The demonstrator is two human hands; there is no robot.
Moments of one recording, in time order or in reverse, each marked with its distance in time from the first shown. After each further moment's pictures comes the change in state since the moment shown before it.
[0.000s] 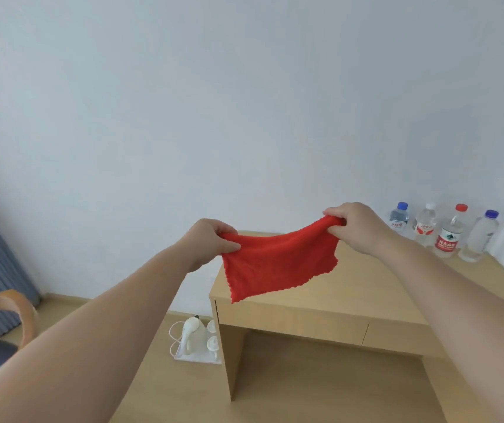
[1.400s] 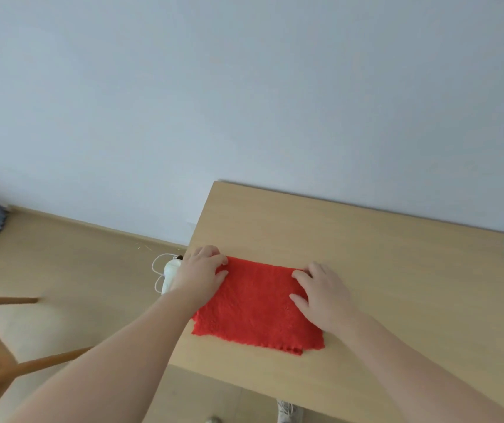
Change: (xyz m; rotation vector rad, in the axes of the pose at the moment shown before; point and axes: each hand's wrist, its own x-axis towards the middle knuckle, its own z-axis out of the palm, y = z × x) left_hand 0.381 -0.306 0.159 0.733 -0.211 -0.110; right_hand 0.231 0.259 0.362 -0.234 -0.568 0.011
